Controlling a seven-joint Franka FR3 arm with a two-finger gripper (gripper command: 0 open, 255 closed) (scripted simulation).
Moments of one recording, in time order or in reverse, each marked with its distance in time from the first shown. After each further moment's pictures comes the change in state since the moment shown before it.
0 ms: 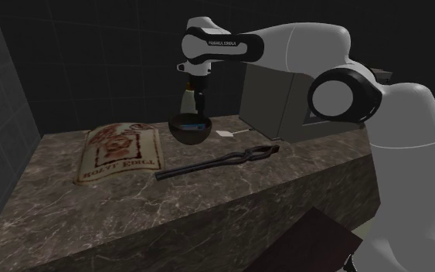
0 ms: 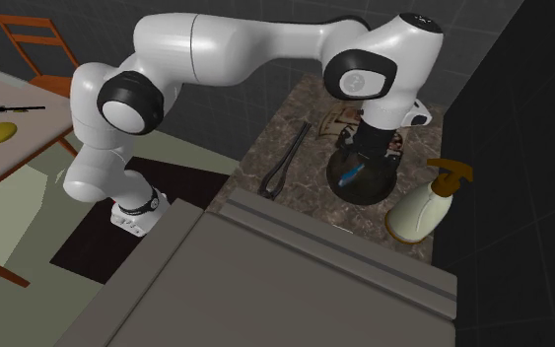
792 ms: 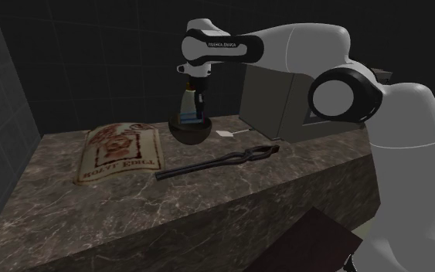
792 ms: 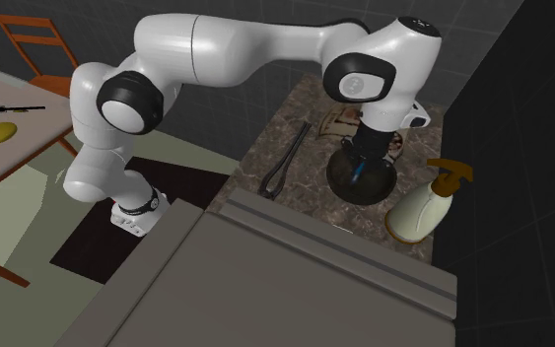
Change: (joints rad) arm 0.000 -0.003 0.000 -0.018 0.000 0.014 0.001
